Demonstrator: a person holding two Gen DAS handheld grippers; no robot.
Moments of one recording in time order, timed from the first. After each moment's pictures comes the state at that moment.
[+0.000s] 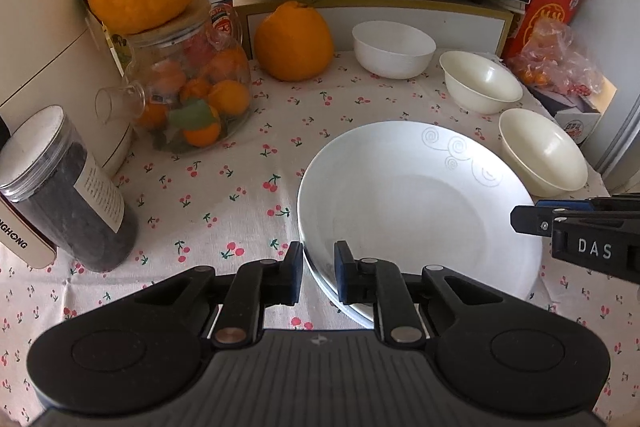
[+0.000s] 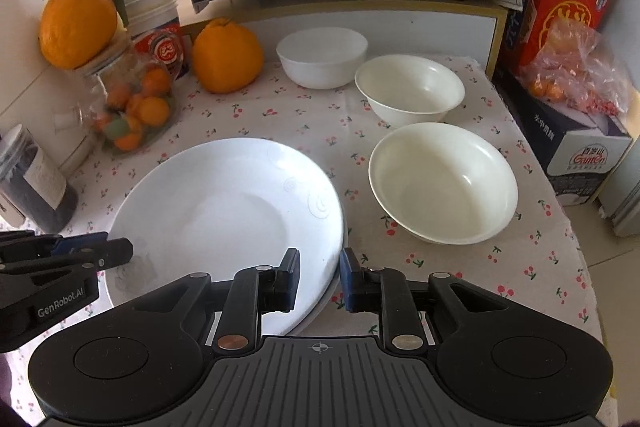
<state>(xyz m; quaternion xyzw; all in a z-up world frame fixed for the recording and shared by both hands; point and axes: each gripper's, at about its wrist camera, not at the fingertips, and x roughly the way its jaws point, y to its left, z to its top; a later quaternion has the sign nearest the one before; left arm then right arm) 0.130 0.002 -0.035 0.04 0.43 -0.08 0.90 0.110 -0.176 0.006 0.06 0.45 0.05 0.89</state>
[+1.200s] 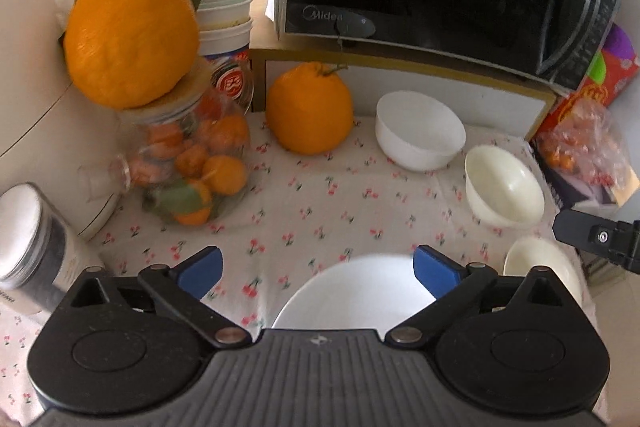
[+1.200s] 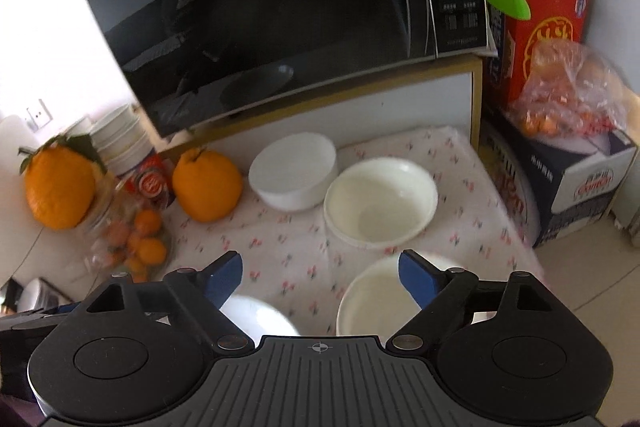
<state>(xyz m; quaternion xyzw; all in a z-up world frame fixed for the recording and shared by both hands) 0.208 -0.020 0.003 -0.05 0.42 -0.03 0.90 0.183 -0.236 0.066 0.15 0.39 0.04 0.91</state>
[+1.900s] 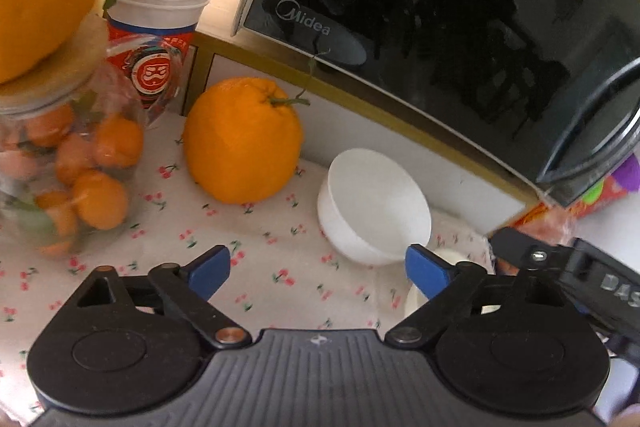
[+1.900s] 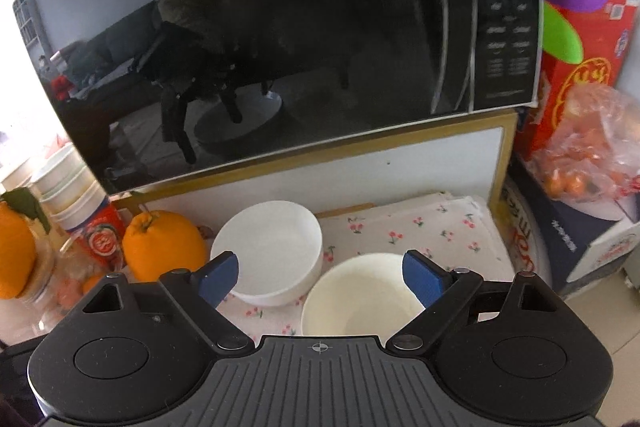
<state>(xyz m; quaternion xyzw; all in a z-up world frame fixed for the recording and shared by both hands) 0.291 -0.036 -0.030 -0.23 0.40 -0.05 0.89 0.298 -0.238 0.044 0.13 0.38 0.04 0.91</state>
